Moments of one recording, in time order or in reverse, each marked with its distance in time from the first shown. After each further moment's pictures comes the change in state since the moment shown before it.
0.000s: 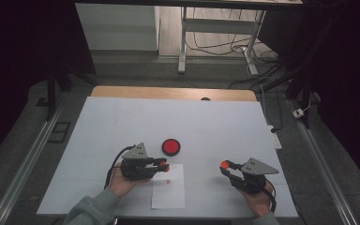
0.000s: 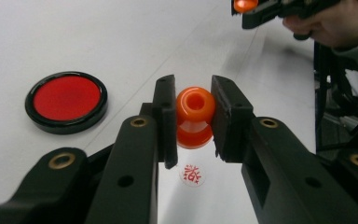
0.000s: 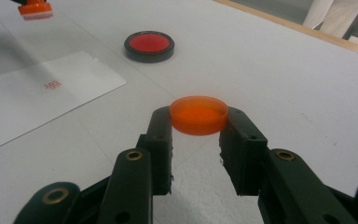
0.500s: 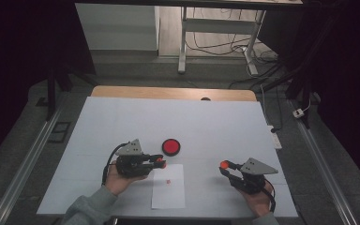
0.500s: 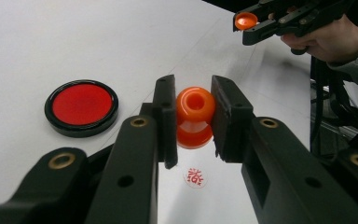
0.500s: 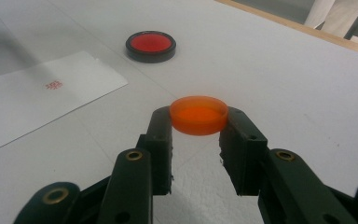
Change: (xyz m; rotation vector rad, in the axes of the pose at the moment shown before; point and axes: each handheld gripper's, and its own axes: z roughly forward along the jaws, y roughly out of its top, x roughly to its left) left arm 0.003 0.005 -0.012 -0.018 0.017 -0.011; right arm 0.001 0.000 0.001 0.000 0.004 0.000
